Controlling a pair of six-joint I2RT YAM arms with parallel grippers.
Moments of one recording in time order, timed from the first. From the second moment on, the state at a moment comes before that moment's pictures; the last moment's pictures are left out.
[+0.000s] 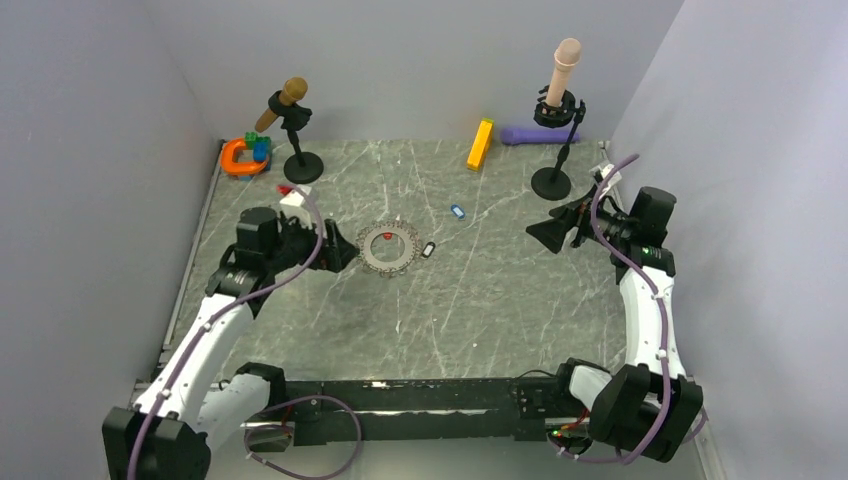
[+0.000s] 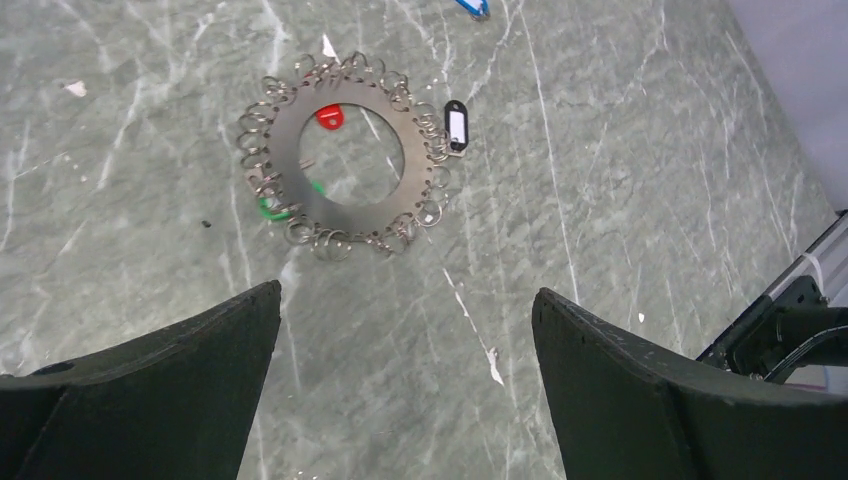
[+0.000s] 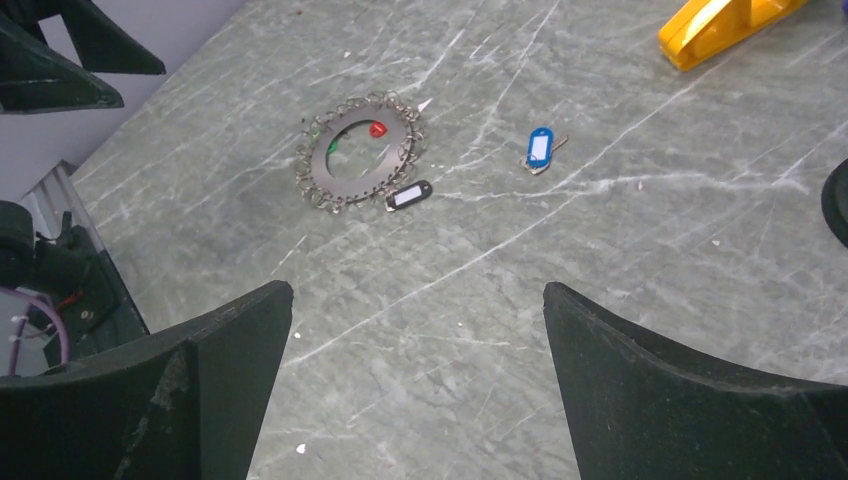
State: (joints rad) left arm -0.17 0.90 0.70 -0.26 0.46 -0.22; right arm -0.32 1.07 0.88 -0.30 -1.12 -0.11
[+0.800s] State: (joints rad) left arm -0.53 1.65 1.23 -0.39 0.11 -0.25; right arm -0.28 1.11 0.89 -0.43 -1.08 -0.26
